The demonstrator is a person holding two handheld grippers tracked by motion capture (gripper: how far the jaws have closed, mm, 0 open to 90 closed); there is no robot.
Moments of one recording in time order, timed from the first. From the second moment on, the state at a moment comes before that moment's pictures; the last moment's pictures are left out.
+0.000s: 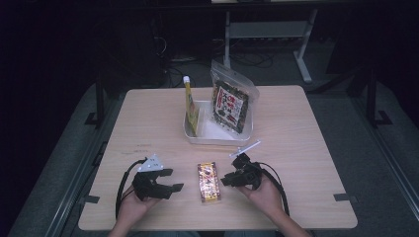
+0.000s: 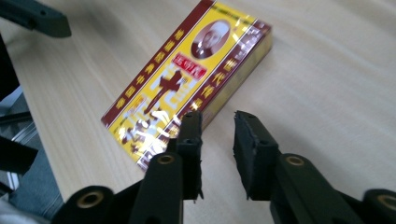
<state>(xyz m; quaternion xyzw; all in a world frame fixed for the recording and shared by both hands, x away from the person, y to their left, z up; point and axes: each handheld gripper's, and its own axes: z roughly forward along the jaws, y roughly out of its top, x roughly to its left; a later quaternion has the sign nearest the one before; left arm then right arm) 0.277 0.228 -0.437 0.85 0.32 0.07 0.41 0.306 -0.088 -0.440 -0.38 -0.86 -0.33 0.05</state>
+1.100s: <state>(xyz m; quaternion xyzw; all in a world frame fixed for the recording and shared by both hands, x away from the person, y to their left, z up) 0.273 0.226 -0.435 0.86 0.31 0.07 0.41 0.286 -0.049 -0.448 -0.32 -0.88 -0.33 0.09</state>
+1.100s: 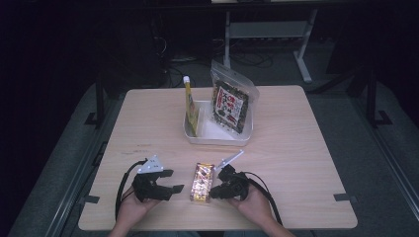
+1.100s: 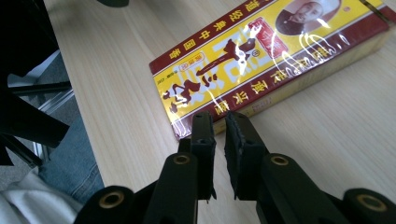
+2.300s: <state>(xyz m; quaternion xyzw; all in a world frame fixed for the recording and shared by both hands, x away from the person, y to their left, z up) 0.268 0.176 -0.450 0.87 0.32 0.07 0.36 0.316 -0.062 -0.421 -0.37 -0.85 -0.37 0.02</state>
